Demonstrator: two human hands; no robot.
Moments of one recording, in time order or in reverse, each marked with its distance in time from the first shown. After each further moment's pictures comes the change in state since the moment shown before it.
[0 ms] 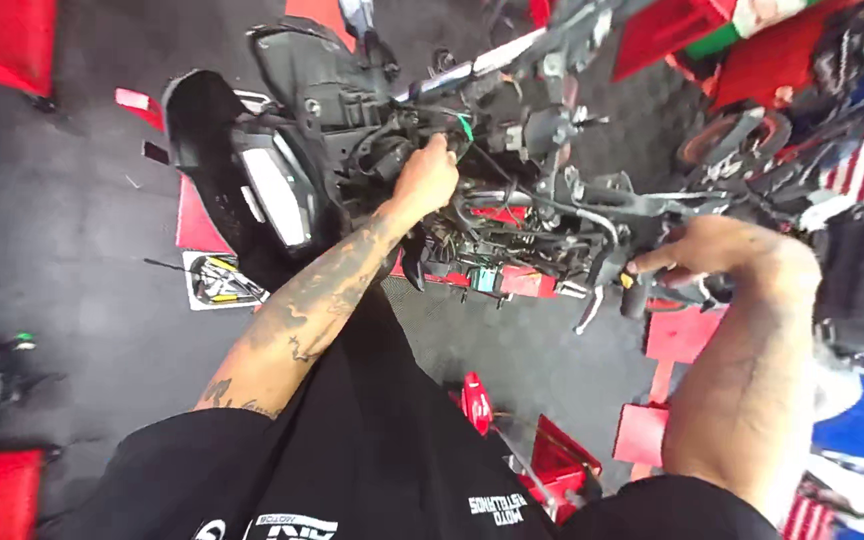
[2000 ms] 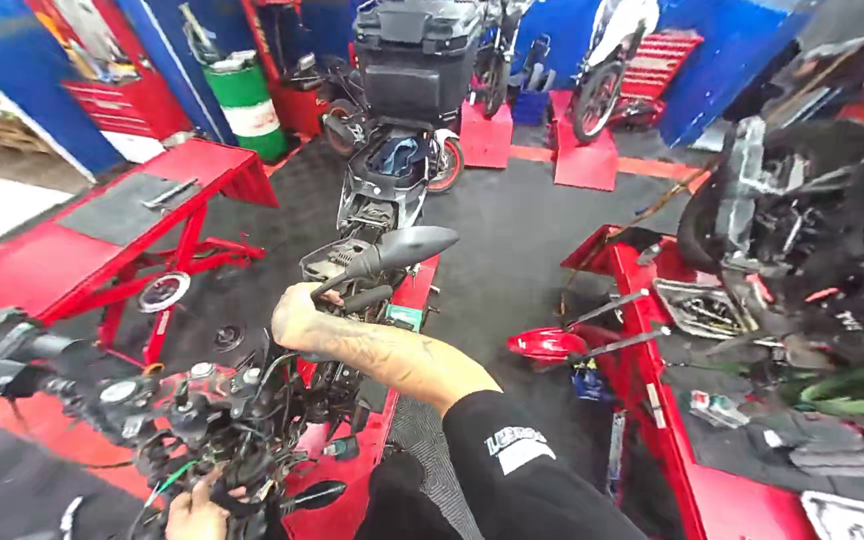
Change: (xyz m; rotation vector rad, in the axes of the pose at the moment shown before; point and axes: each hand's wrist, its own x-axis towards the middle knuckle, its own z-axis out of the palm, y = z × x) left_hand -0.008 -0.006 0.012 0.067 0.065 0.163; right_hand -0.079 -0.064 0.012 0.262 0.297 0.094
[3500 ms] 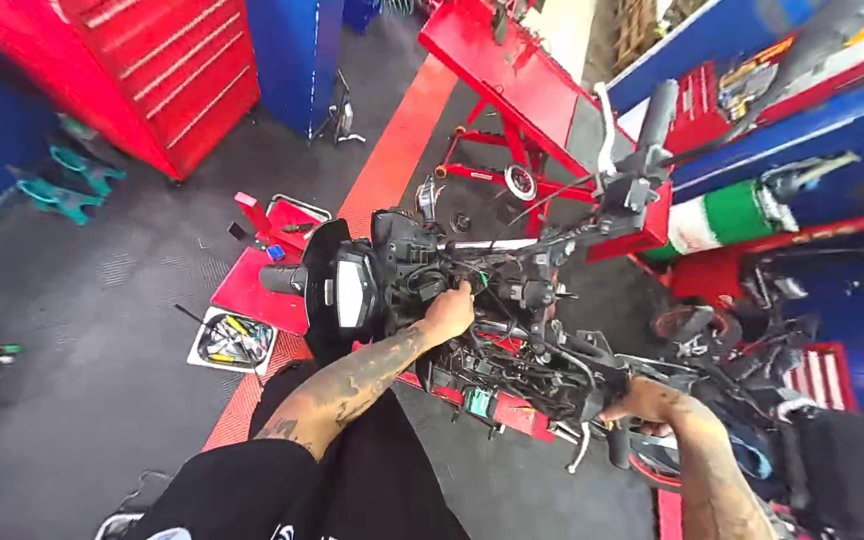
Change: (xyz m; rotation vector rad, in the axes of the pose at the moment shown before) left_hand -0.007 0.005 -0.011 0.119 -0.032 -0.086; right_hand 0.075 0.016 0.008 -0.531 -0.344 0.015
